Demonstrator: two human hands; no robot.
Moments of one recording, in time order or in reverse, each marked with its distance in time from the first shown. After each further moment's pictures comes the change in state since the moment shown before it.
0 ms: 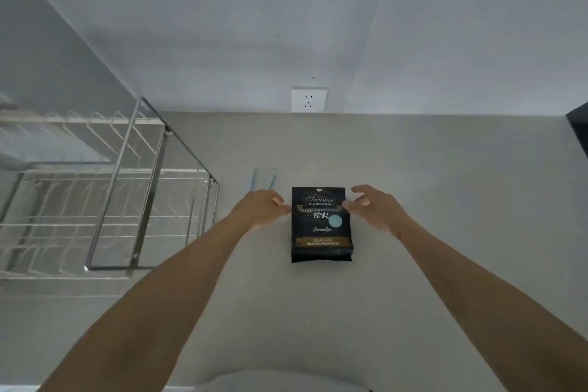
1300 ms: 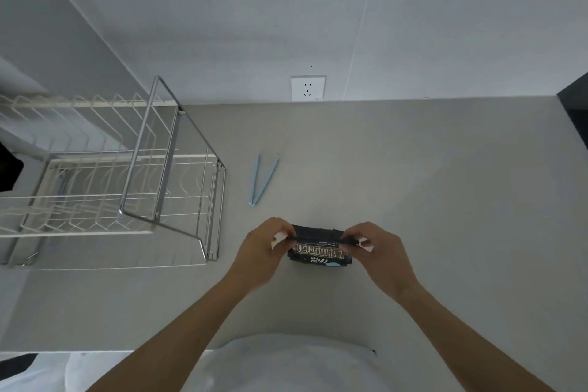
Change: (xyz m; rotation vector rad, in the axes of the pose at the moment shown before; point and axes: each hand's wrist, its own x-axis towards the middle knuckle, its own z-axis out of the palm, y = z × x) left_hand -0.132 -0.016 0.066 -0.271 0.283 0.339; right_hand -0.135 0.025 0.069 0.169 0.257 -0.382
